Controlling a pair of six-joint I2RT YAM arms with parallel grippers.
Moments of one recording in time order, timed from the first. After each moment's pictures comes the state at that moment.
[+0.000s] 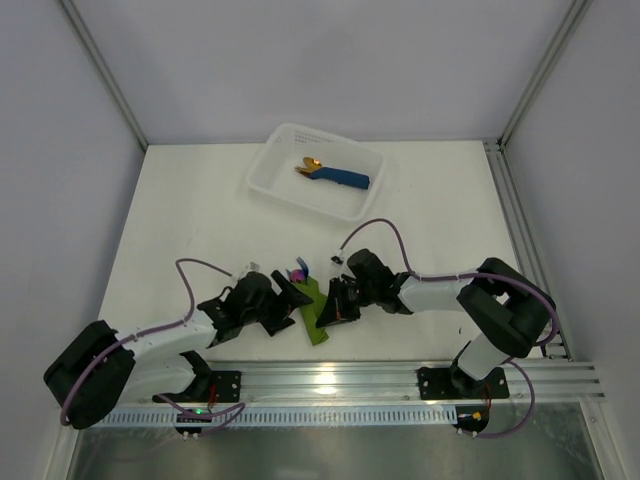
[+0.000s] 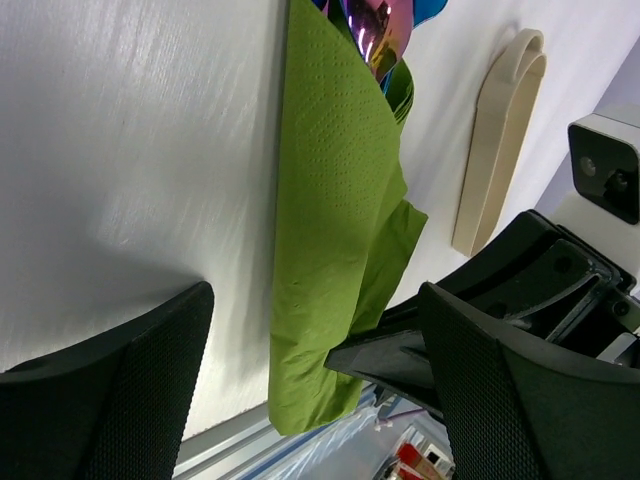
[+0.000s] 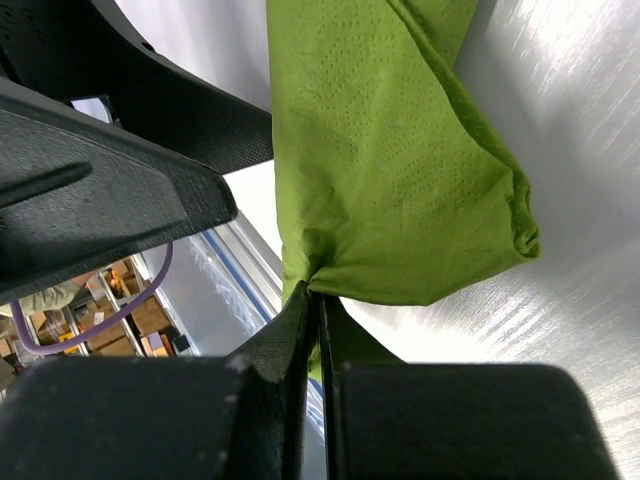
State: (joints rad) left arm -0.78 1.12 0.31 0.05 0.02 -1.42; right arm 0.82 1.59 0.61 0.19 -0.56 0.89
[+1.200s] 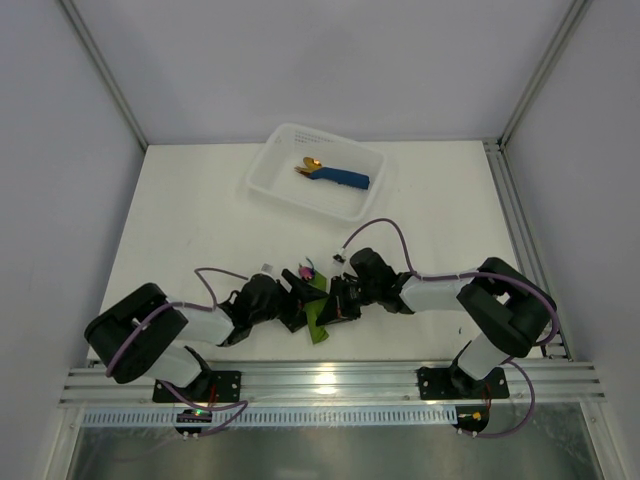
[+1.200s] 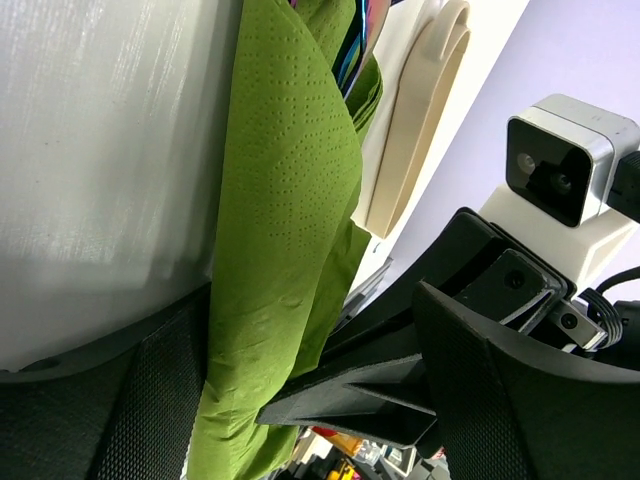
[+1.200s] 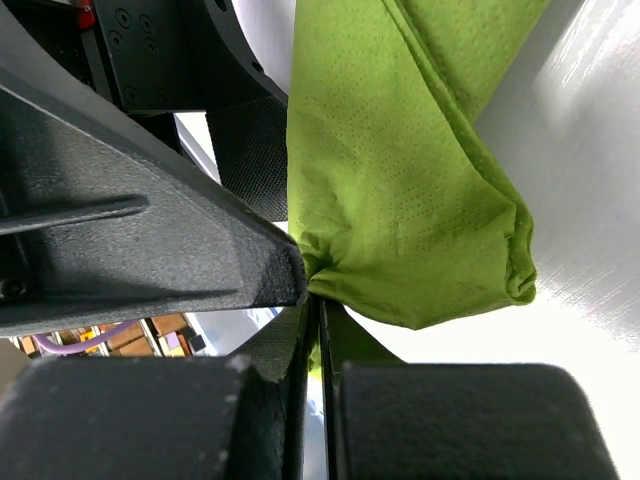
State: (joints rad) left arm -0.78 1.44 0.24 0.63 0.15 -1.61; right arm 0.81 1.59 0.59 0.23 -0.59 0.92
